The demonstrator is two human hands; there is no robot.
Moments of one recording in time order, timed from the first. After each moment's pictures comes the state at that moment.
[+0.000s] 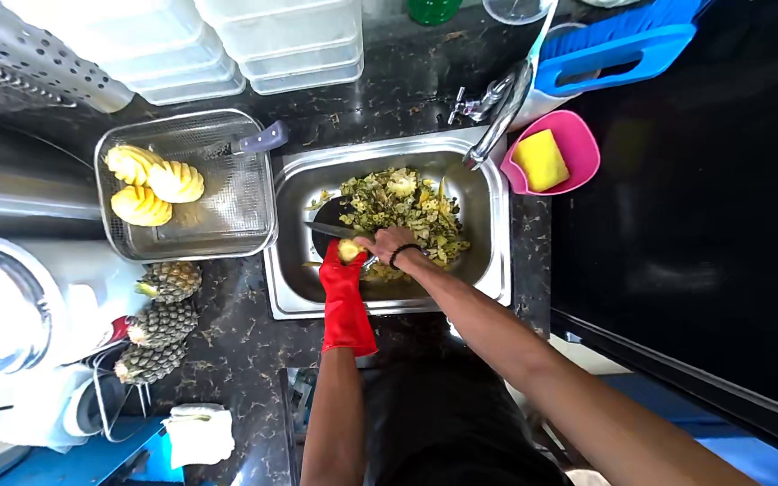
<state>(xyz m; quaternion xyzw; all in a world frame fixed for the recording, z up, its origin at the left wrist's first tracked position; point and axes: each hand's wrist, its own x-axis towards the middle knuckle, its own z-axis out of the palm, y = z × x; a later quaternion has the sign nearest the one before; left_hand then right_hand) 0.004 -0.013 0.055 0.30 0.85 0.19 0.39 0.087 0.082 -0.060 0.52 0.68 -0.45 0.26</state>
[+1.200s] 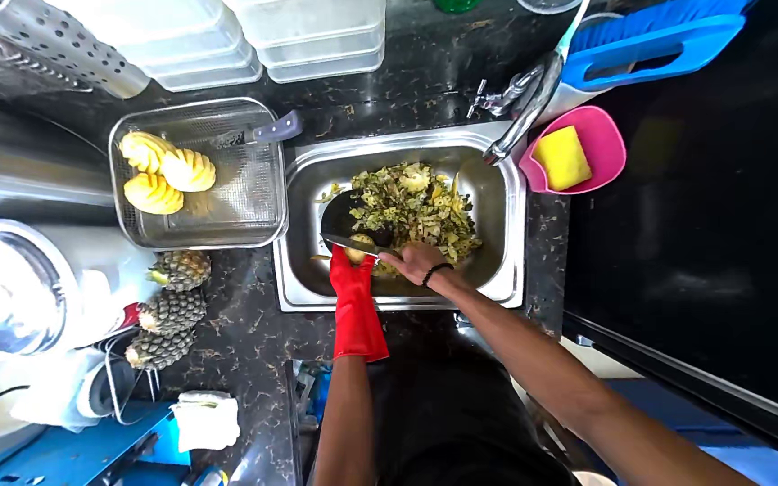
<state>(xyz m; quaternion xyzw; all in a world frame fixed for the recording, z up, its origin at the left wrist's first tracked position) -0.005 -0.013 0.035 0.24 0.86 0.17 0.41 0.129 0.033 -0.100 0.53 0.68 -0.45 0.21</state>
